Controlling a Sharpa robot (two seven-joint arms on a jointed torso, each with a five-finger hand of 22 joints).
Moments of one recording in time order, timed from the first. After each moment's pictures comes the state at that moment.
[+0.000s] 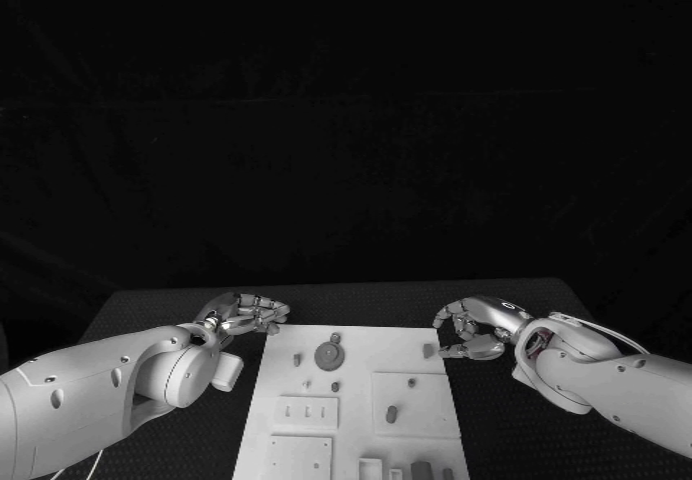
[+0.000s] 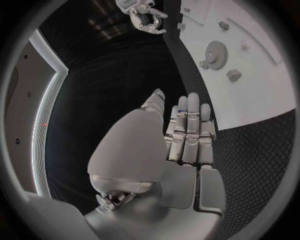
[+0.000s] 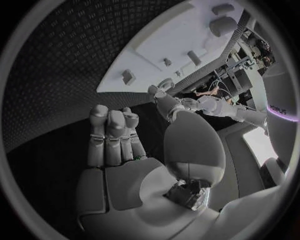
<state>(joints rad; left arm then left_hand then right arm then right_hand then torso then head) 1.33 -0.81 -0.18 1.33 -0.10 -0.34 0.17 1.52 -0.10 0.10 0.29 0.09 0.82 0.17 0.34 0.46 1.17 0.11 0.18 0.17 0.98 0.06 0.63 0.57 0.02 0.69 -0.04 0.51 1.30 1.21 -0.88 -0.04 1.29 -1.39 -0.35 0.12 1.03 -0.26 0.54 -0.20 0.17 0.85 0.12 0.28 0.45 1.07 0.02 1.16 1.01 1.25 -0.09 1.16 1.16 0.22 1.11 -0.03 1.02 1.31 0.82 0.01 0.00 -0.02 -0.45</state>
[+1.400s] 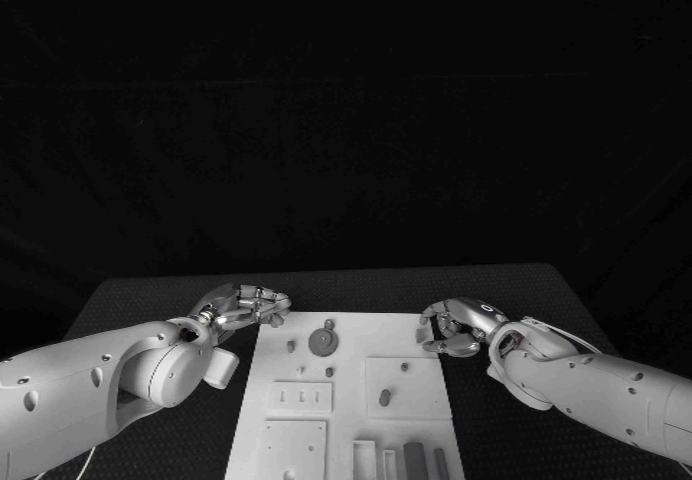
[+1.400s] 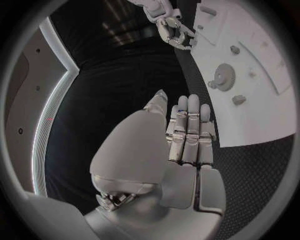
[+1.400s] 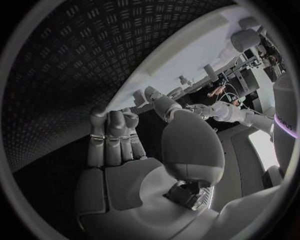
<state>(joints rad) 1.33 -0.84 -0.18 1.41 -0.10 -0.26 0.22 1.57 -0.05 0.09 0.29 0.09 0.83 0.17 0.34 0.48 1.18 0.10 0.17 0.18 0.91 0.08 0.55 0.53 0.02 0.68 -0.02 0.49 1.28 1.12 -0.76 -0.04 1.13 -1.36 -0.45 0.14 1.08 -0.23 0.57 -0.17 0.11 0.85 0.12 0.28 0.44 1.07 0.02 1.17 1.00 1.24 -0.09 1.16 1.16 0.22 1.11 -0.04 1.01 1.31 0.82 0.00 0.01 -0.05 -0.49</state>
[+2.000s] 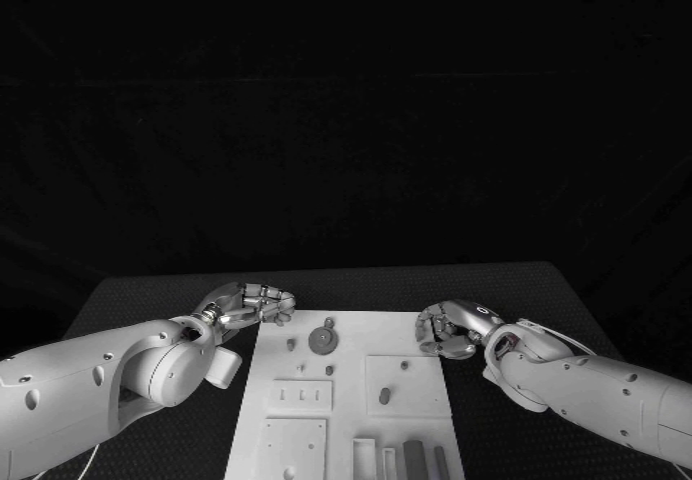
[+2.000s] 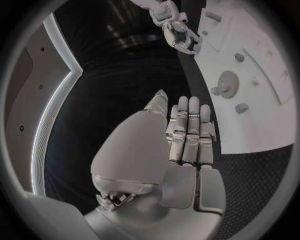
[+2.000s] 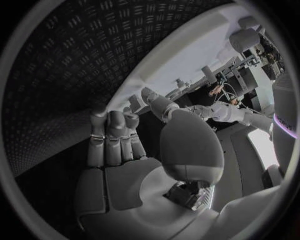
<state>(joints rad) 1.33 -0.83 -0.18 1.42 -0.10 -0.23 0.23 1.57 -0.05 0.07 0.29 0.09 0.83 0.16 0.33 0.48 1.18 0.10 0.15 0.17 0.89 0.09 0.48 0.51 0.02 0.68 -0.01 0.49 1.27 1.11 -0.75 -0.04 1.13 -1.35 -0.45 0.15 1.11 -0.23 0.62 -0.16 0.06 0.87 0.10 0.31 0.45 1.08 0.01 1.18 0.99 1.25 -0.09 1.16 1.16 0.22 1.11 -0.04 1.01 1.31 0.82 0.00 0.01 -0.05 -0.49</state>
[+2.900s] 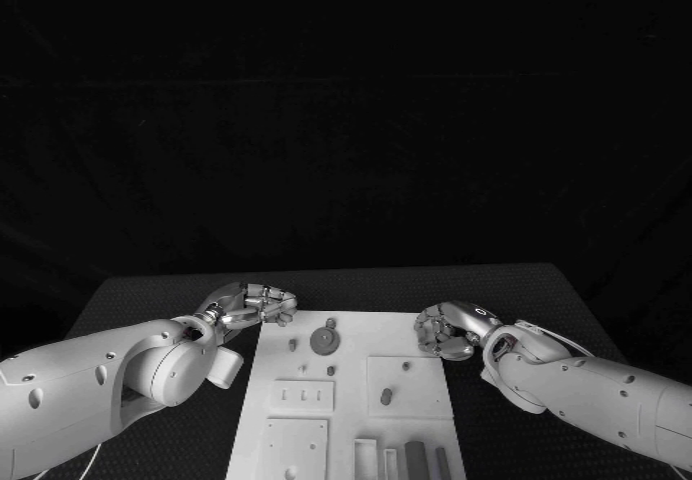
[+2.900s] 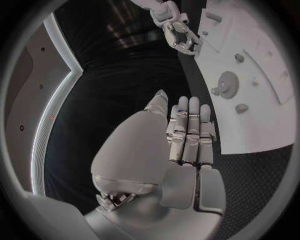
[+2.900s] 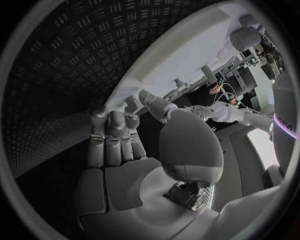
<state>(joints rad) 1.33 -0.83 -0.18 1.41 -0.10 -0.22 0.23 1.57 -0.05 0.07 0.29 0.09 0.83 0.16 0.32 0.48 1.18 0.10 0.14 0.17 0.89 0.09 0.47 0.51 0.02 0.68 -0.01 0.49 1.27 1.11 -0.73 -0.04 1.12 -1.35 -0.44 0.15 1.12 -0.22 0.68 -0.13 0.05 0.88 0.09 0.35 0.47 1.09 0.00 1.18 0.99 1.25 -0.11 1.16 1.16 0.22 1.11 -0.04 1.02 1.31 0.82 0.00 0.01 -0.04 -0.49</state>
